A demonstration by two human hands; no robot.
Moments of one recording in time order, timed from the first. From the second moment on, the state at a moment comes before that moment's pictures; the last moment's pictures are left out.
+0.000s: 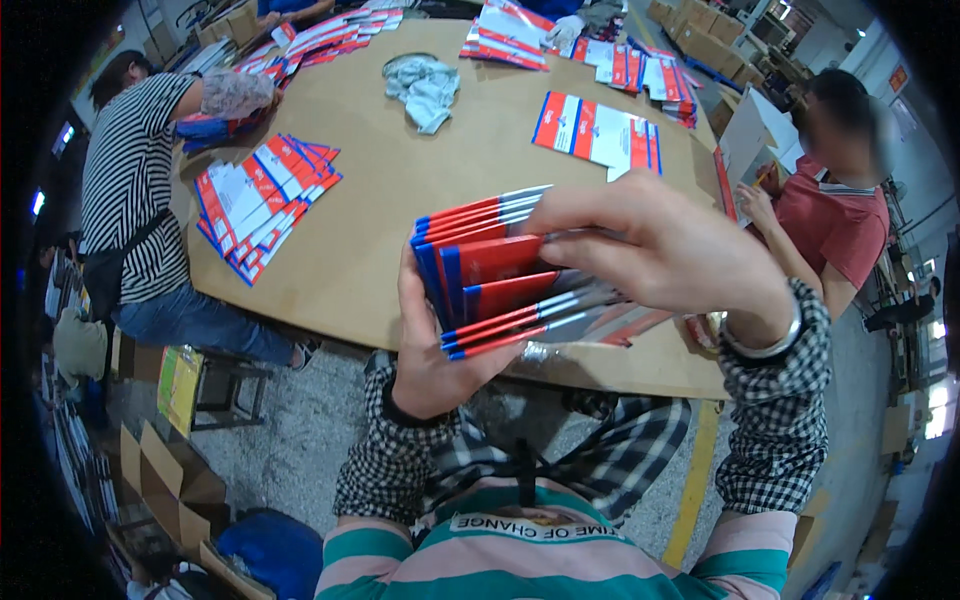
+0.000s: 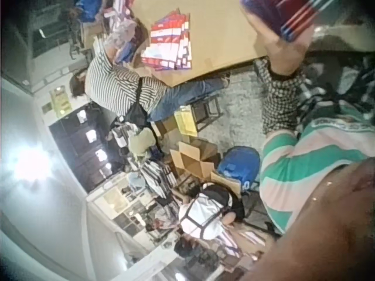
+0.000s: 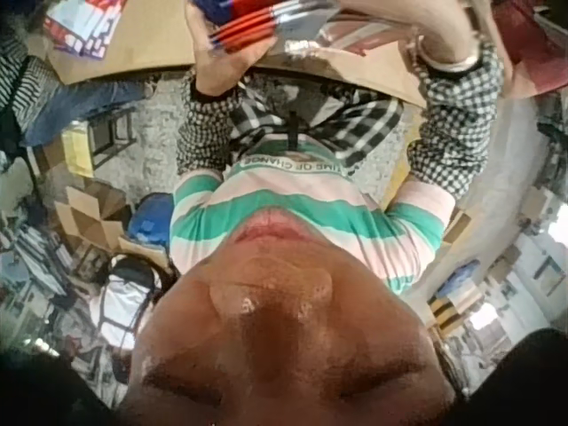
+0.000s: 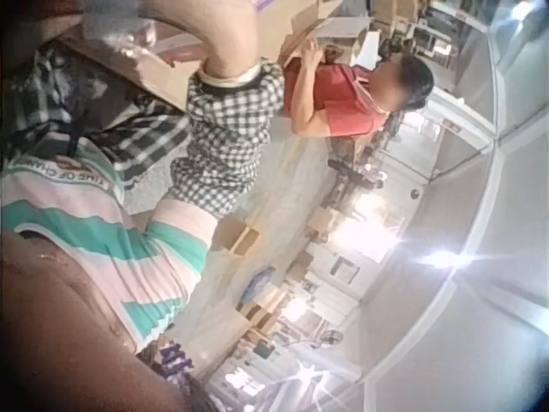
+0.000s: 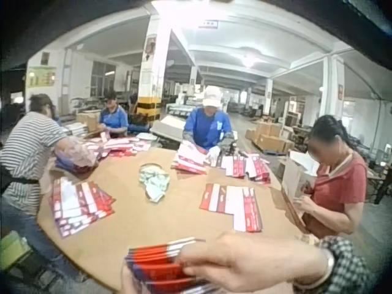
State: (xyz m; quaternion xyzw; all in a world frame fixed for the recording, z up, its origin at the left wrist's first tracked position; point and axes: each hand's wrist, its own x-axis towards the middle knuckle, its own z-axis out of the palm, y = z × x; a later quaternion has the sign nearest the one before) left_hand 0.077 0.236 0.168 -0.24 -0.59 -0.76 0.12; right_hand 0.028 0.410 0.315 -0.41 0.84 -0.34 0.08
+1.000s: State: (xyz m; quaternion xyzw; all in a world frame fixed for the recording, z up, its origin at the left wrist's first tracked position) left_hand 0.080 0.238 0.160 -0.22 -0.60 -0.76 0.10; right_hand 0.071 0.398 0.313 -0.38 0.91 -0.16 -0.09
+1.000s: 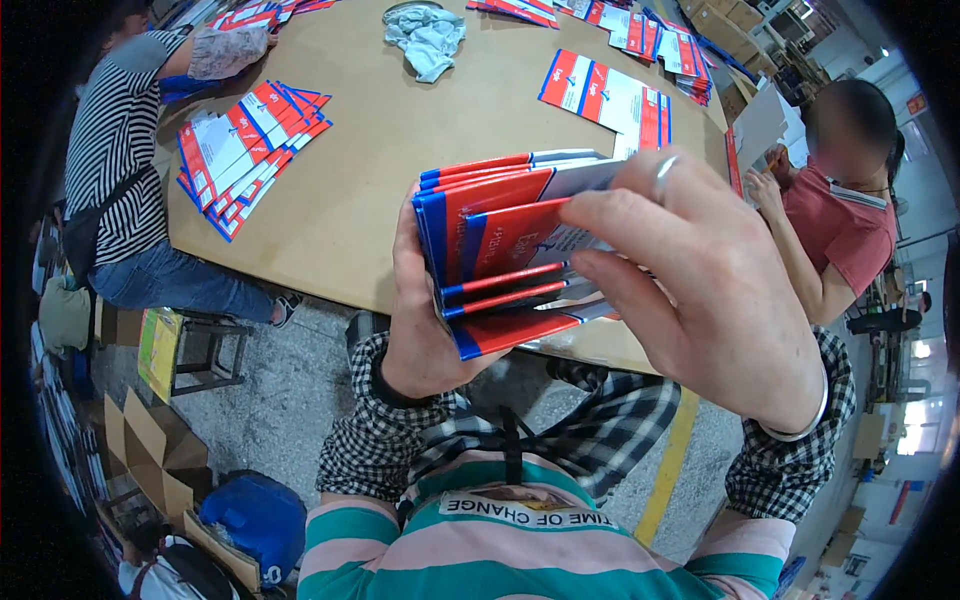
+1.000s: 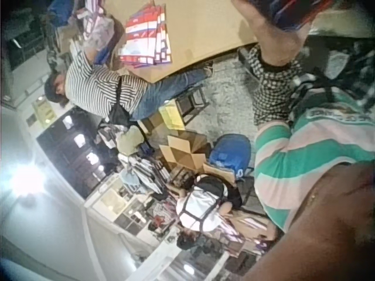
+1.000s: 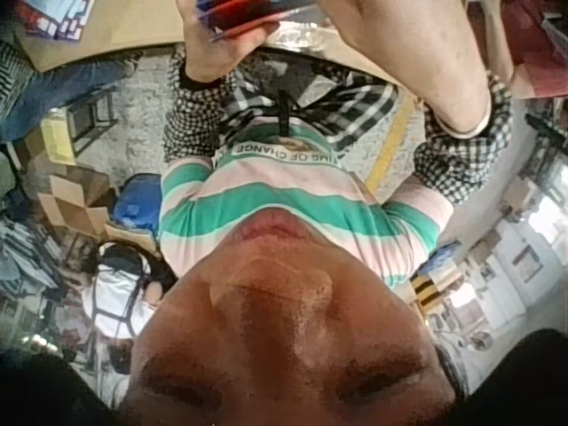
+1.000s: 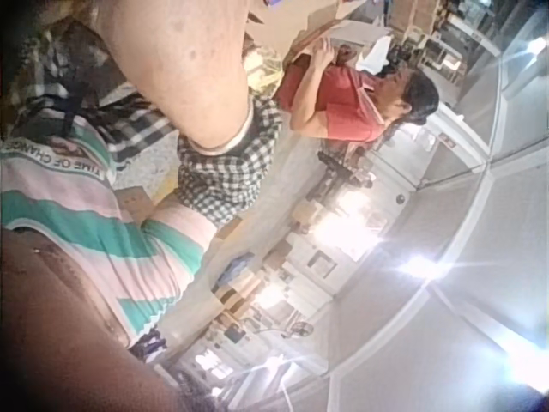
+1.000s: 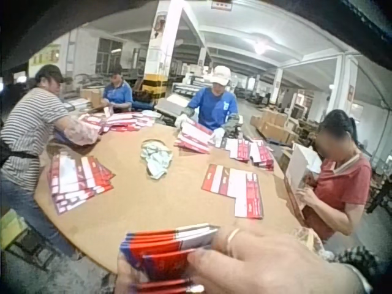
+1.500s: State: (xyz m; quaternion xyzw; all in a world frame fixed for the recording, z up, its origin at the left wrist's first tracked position) left_hand 0.079 0.220 0.145 -0.28 -0.53 -0.80 0.09; right_hand 0.087 0.397 0.306 -0.37 0.92 -0.12 0.10
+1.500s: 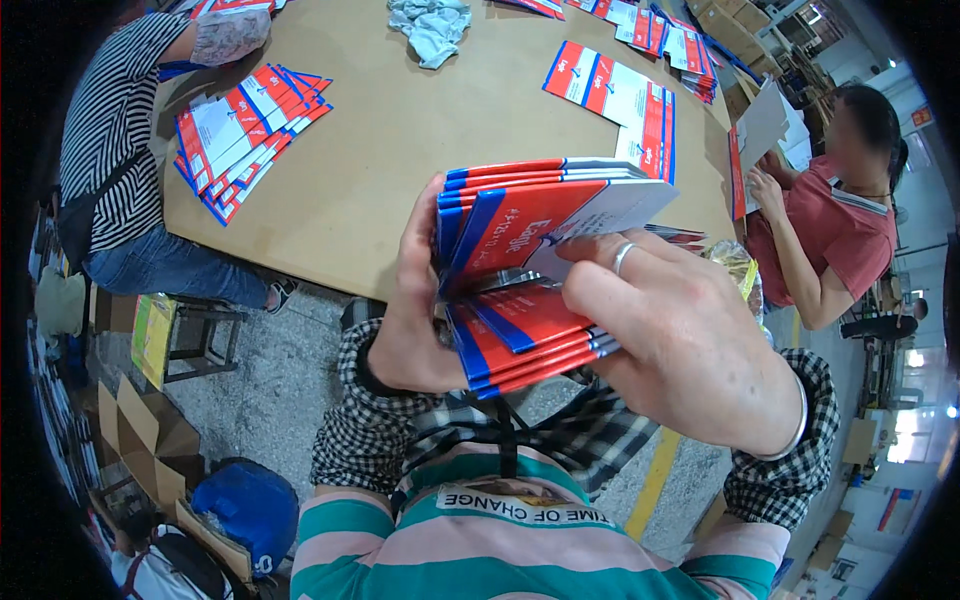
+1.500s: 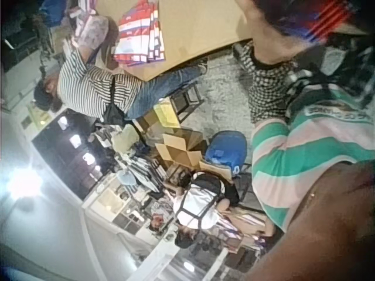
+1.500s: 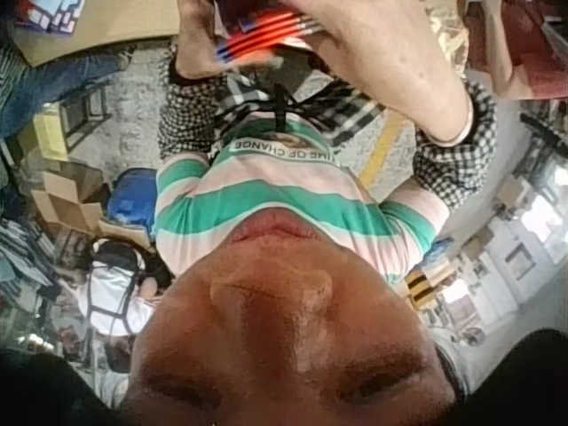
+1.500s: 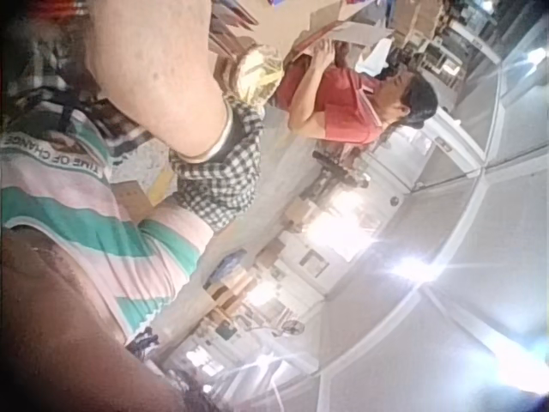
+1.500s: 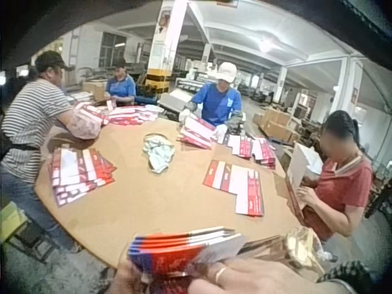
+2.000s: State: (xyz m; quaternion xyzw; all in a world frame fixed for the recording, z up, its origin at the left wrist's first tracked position) left_hand 0.066 0.226 0.142 -0.17 -0.58 -0.79 0.09; right_hand 0.113 0.417 0.297 -0.43 0.90 -0.08 0.08
